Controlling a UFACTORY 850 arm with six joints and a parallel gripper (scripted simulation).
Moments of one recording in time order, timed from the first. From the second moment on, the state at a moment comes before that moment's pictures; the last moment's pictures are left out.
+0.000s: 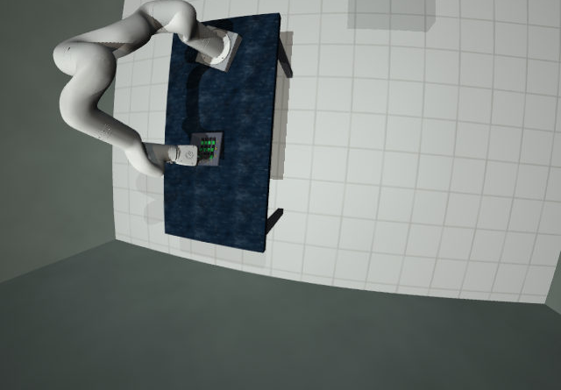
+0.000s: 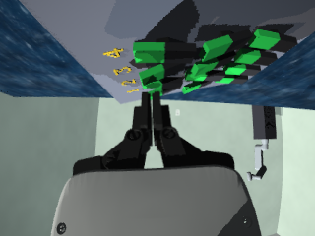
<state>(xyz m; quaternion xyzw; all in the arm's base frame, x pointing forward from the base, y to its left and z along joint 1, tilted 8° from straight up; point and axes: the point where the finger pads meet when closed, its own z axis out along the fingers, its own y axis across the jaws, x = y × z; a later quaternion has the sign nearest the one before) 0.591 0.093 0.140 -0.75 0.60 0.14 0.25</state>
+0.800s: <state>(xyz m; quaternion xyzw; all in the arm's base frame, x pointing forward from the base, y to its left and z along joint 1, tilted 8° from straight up) 0.586 0.093 0.166 -0.75 0.60 0.14 0.25</state>
